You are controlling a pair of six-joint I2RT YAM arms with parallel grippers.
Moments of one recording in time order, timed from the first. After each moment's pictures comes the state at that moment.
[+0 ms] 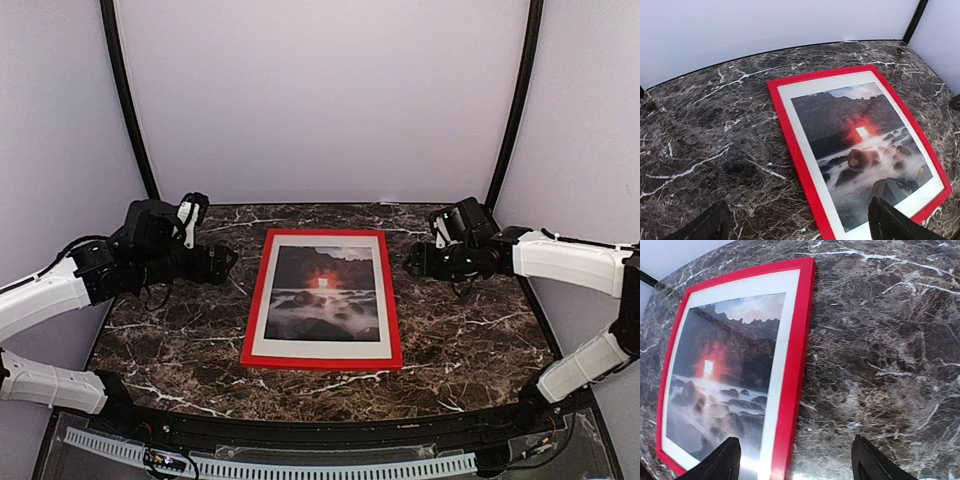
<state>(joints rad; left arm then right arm) -0.70 1.04 0.87 -0.40 -0.24 -0.25 0.54 1.39 0.91 -0.34 0.02 0.52</state>
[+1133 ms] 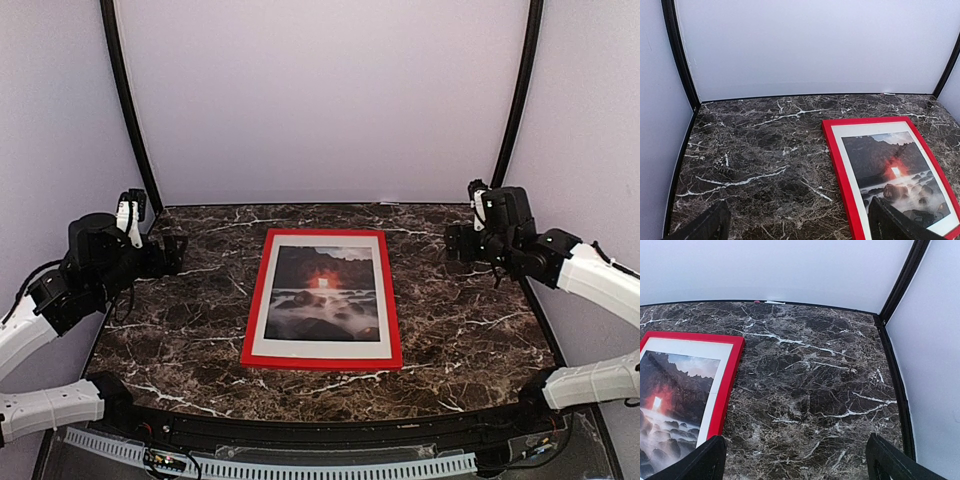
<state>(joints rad) -0.54 0.72 0.73 -0.37 -0.37 -0.21 0.54 1.11 0.90 -0.39 0.45 0.19</state>
